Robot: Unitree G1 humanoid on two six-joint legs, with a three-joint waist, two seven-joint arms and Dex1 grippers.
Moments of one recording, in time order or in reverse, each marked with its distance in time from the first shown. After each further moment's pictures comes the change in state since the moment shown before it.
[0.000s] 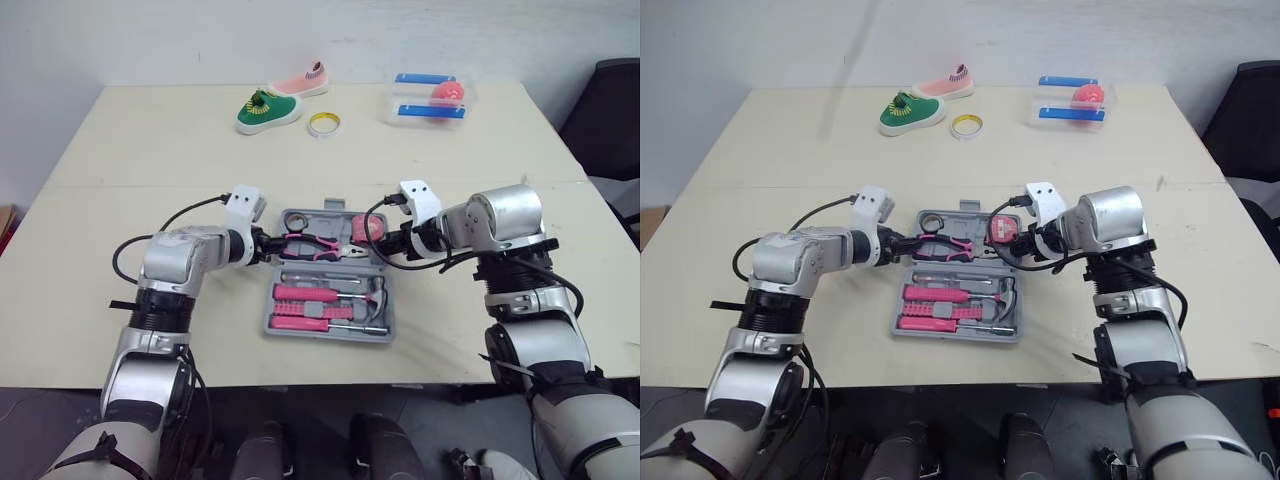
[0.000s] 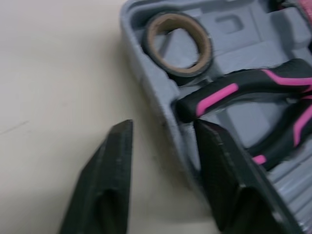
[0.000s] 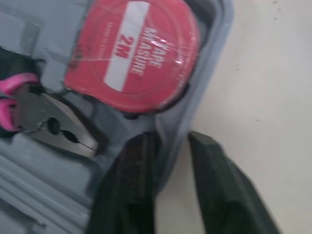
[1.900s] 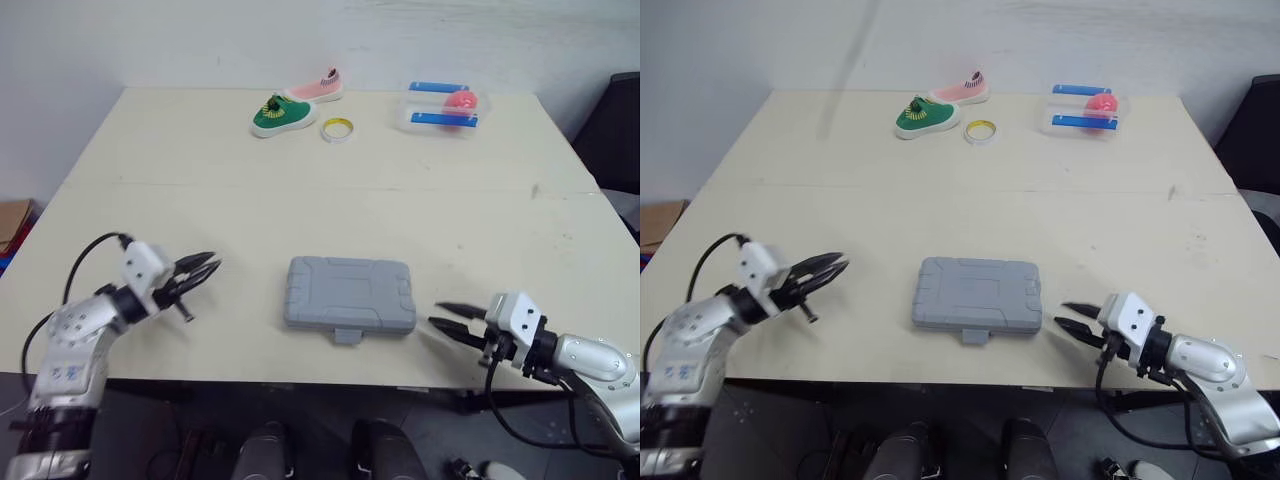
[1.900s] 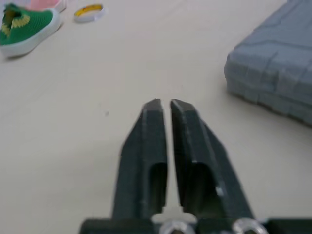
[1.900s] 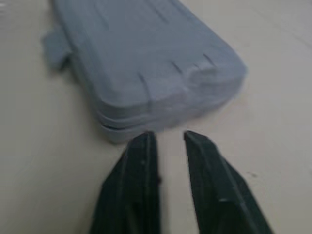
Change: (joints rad) left arm 0.528 0.254 0.138 -0.112 -0.069 -1.118 -0.380; right arm 1.164 -0.565 0.007 -0.580 0.244 -1.476 0.496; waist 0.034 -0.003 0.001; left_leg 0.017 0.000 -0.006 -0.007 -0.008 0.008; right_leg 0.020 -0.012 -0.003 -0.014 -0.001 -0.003
